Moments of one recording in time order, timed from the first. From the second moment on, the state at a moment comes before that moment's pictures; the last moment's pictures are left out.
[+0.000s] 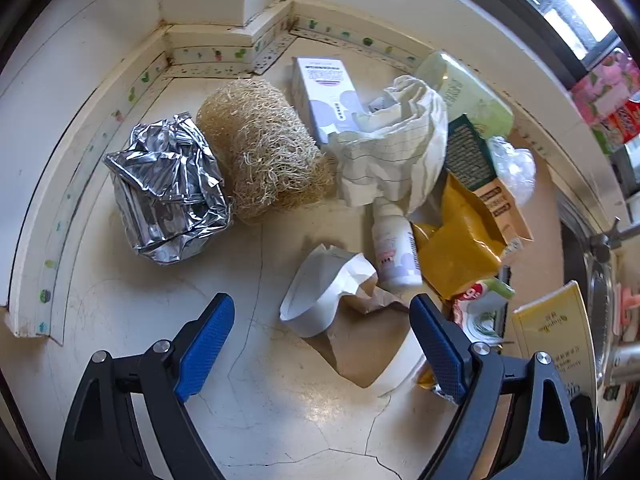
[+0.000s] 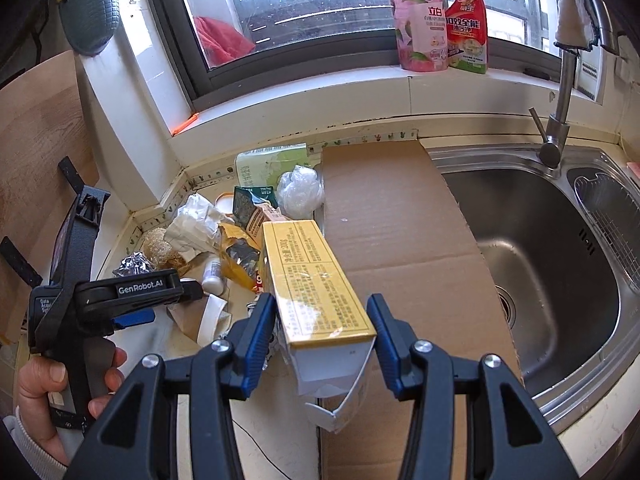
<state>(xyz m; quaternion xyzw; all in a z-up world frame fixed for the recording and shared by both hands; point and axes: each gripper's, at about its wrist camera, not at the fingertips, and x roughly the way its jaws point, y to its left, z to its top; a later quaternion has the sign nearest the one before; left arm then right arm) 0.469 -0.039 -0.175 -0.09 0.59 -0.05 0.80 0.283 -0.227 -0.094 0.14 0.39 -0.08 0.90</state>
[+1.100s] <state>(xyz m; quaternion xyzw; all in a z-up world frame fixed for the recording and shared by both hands) 0.316 -0.025 -0.107 -0.03 0.53 -0.05 0.85 0.212 -0.210 -0.074 0.15 0.38 -0.02 0.91</state>
